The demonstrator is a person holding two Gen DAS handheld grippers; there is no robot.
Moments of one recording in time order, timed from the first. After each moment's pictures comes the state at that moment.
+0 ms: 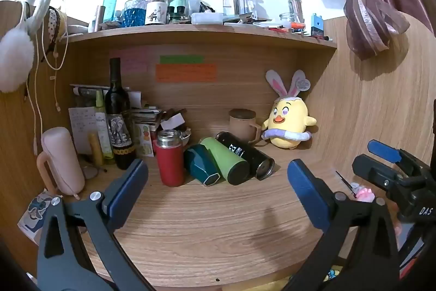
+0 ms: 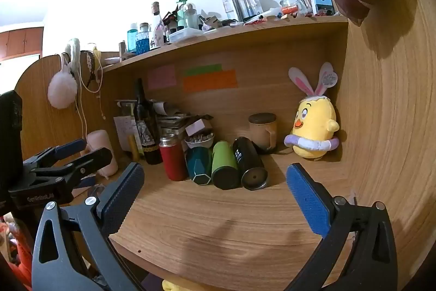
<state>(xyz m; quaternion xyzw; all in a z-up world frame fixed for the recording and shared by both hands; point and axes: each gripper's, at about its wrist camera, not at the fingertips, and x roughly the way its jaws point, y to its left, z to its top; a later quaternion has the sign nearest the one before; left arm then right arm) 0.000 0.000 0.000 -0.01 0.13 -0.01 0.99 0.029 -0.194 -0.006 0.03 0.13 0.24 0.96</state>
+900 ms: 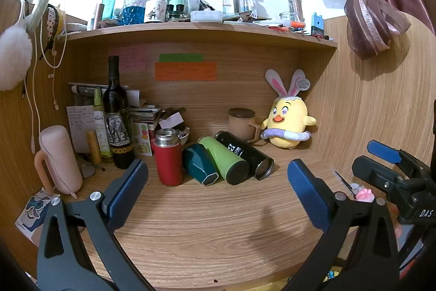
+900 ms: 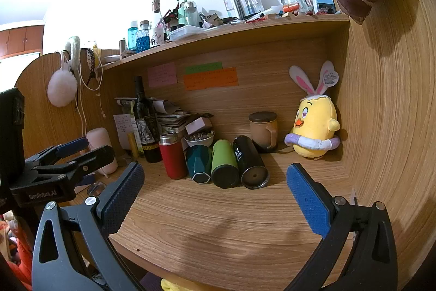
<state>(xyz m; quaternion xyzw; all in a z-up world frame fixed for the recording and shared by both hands) 0.006 0.006 0.000 -0.02 0.14 -0.01 0.99 0.033 -0.194 -0.007 0.03 0.13 0.24 0.96</state>
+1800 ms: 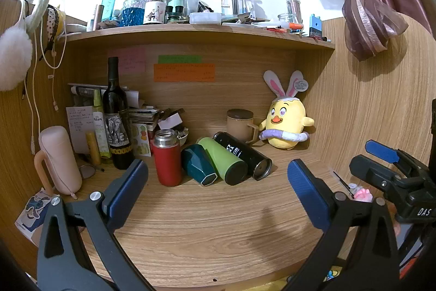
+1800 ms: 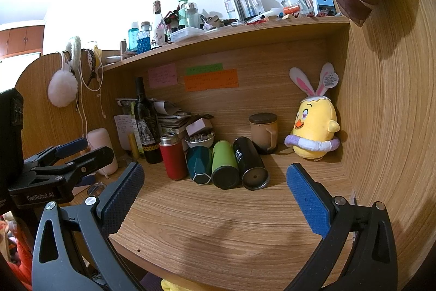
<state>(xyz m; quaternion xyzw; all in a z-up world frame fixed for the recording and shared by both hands) 0.000 0.002 0.004 -0.02 0.14 -0.01 0.99 0.030 -0.194 -0.008 0.03 0.13 0.24 0.96</state>
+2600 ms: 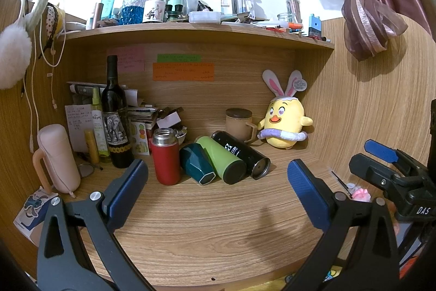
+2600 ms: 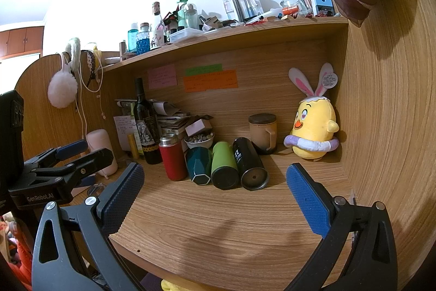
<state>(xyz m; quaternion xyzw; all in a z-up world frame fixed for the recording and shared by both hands) 0.001 0.001 0.002 -0.02 0.14 -0.01 0.99 0.030 -0.195 -0.007 0.03 0.13 0.24 0.96</state>
